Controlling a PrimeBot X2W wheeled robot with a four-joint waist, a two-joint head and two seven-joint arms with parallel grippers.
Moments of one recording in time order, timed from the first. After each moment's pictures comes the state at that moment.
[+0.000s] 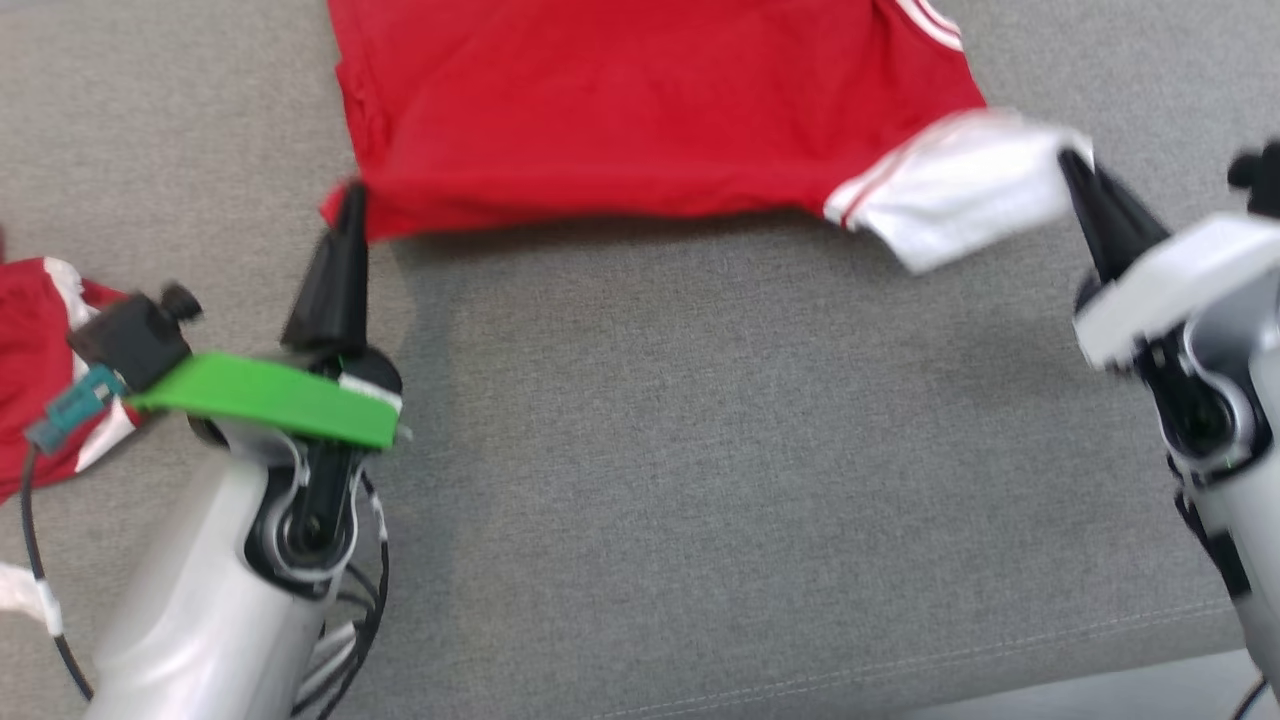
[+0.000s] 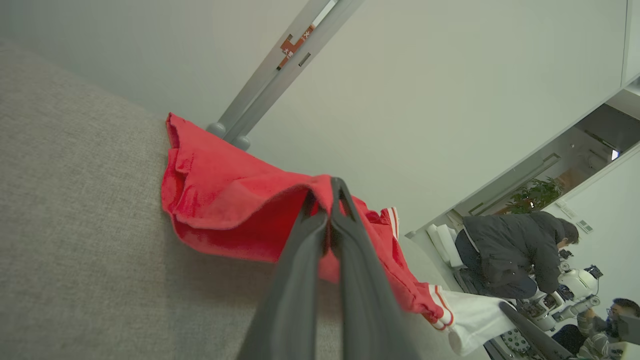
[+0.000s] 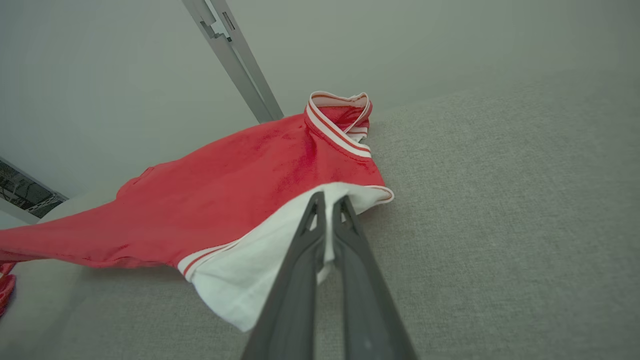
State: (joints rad) left arm -0.53 0.29 -0.43 0.28 -1.14 -0.13 -0.26; right arm -0.57 -0.40 0.19 0.31 0.76 0.13 0.12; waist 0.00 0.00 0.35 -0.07
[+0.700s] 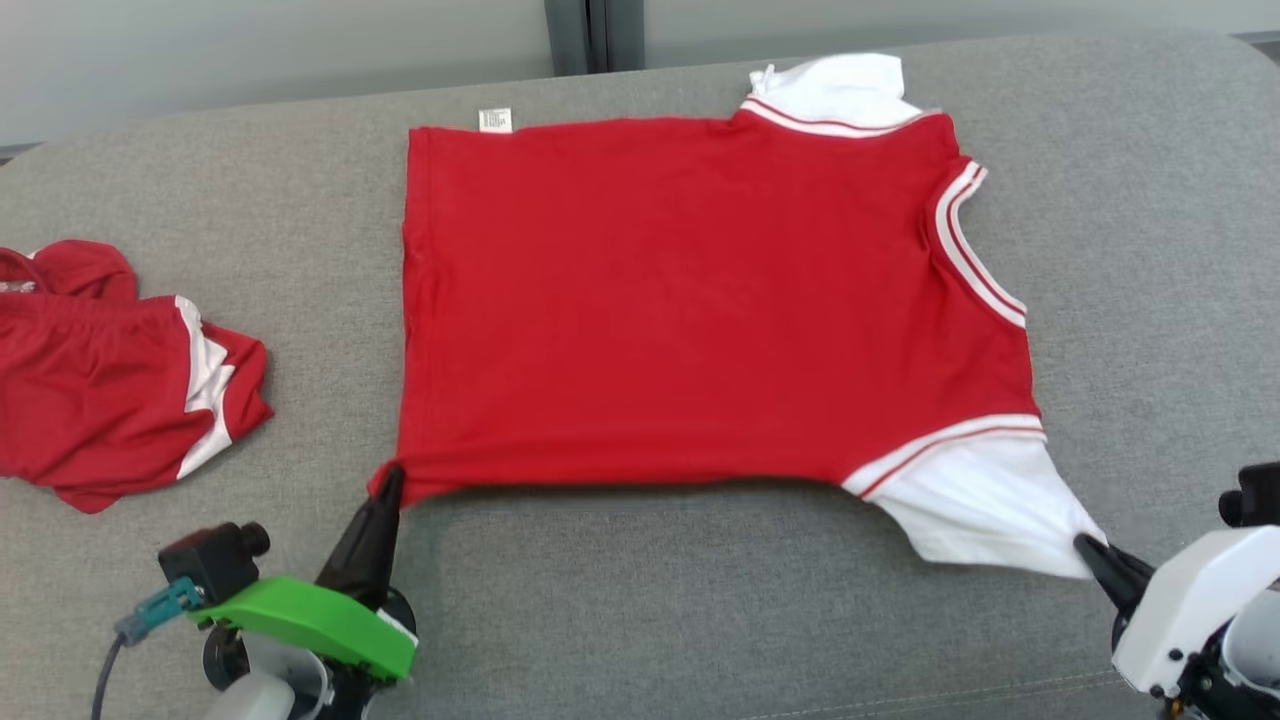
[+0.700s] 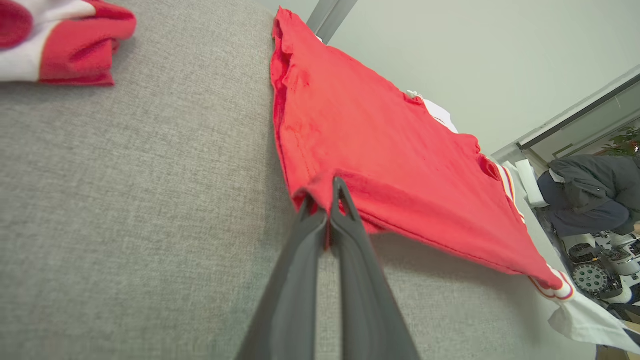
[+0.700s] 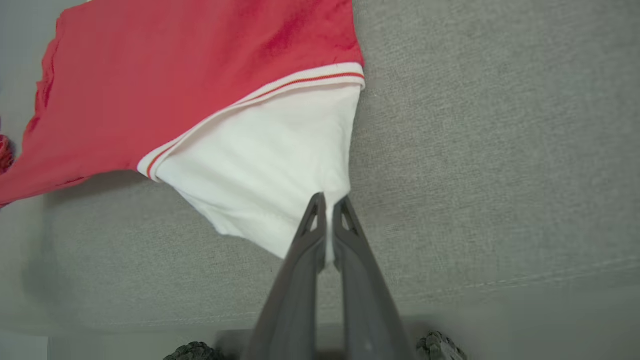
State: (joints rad) left arm -0.24 0.35 -0.54 0.39 -1.11 -0.13 -0.26; right arm 0.09 -0.05 -0.27 -0.27 0.46 0.13 0.84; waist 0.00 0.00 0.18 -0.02
